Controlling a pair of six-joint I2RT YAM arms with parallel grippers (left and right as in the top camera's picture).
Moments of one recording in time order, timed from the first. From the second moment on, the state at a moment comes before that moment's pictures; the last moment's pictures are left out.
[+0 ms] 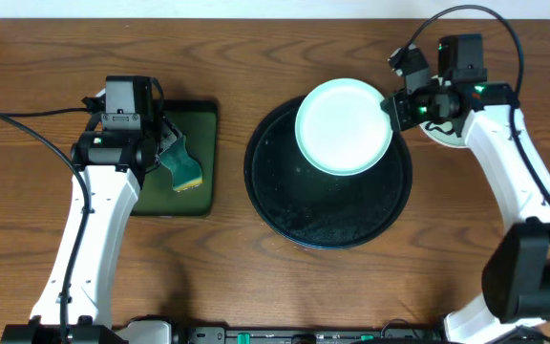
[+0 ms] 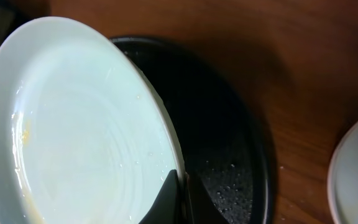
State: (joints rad) left arm -0.01 1.41 1.19 -0.81 -0.22 -0.67; right arm 0.07 1.78 1.43 -0.70 -0.42 -0.20
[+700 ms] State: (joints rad) left arm -0.01 1.41 1.19 -0.81 -0.22 -0.67; right arm 0.71 1.54 1.44 -0.41 0.89 -0.65
